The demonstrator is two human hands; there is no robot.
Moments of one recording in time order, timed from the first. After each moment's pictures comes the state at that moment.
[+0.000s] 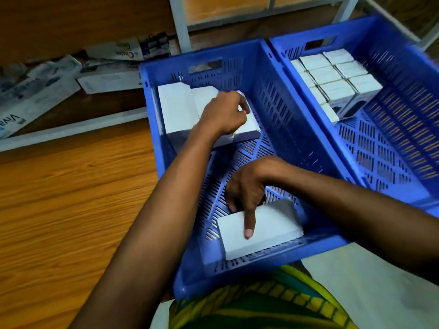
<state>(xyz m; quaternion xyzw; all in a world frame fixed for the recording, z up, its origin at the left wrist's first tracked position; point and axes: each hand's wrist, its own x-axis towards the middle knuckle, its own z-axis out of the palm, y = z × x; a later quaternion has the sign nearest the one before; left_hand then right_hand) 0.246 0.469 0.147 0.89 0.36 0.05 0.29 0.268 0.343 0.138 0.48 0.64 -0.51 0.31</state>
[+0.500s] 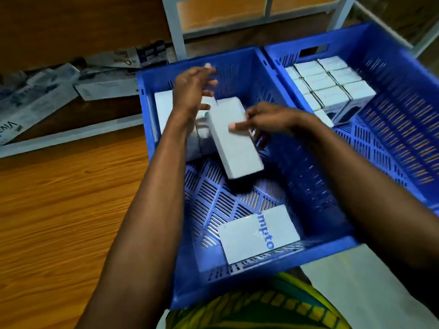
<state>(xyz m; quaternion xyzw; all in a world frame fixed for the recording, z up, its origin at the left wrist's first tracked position) 0.228 0.504 0.175 0.62 0.42 0.32 0.59 0.371 0.373 0.173 0.71 0.44 -0.49 -0.25</state>
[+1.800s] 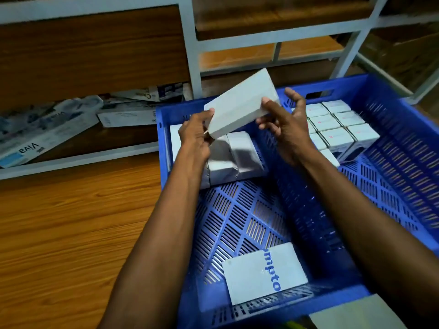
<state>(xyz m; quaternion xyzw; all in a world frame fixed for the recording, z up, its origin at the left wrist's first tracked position) 0.233 0.517 0.173 0.27 0.46 0.40 0.75 0.375 0.397 0.187 0.52 0.23 -0.35 -0.74</state>
